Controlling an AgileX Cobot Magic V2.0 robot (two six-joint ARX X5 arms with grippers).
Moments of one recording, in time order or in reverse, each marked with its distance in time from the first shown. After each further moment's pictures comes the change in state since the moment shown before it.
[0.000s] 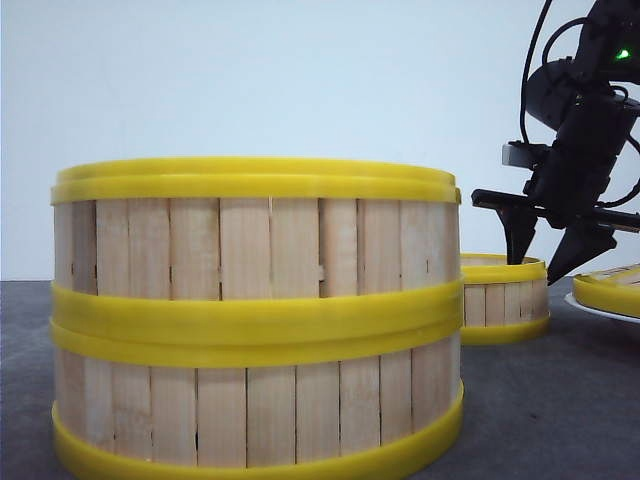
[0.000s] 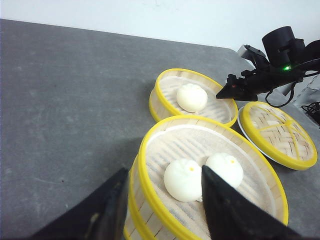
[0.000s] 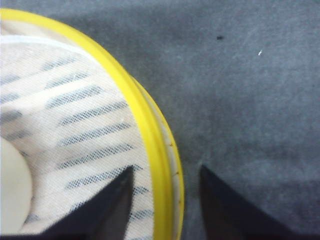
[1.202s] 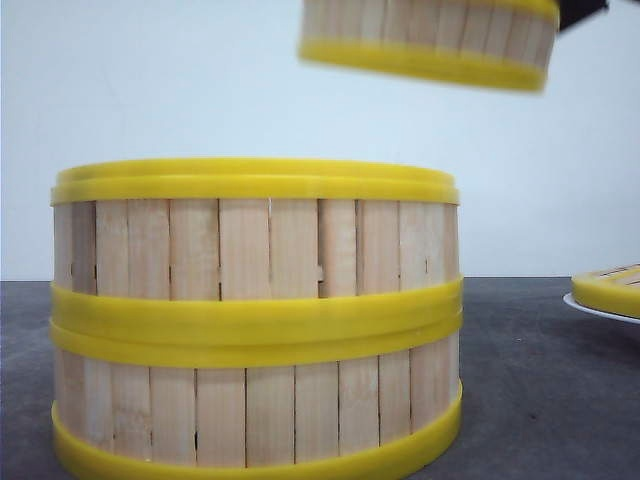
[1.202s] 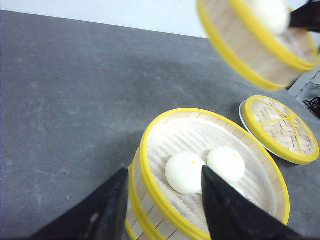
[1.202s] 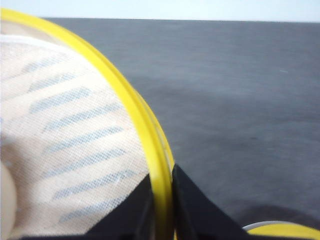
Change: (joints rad) left arm 0.000 0.000 0.000 -0.026 0.000 0.001; right arm 0.078 -0.466 0.198 -0.333 -0.120 -0.128
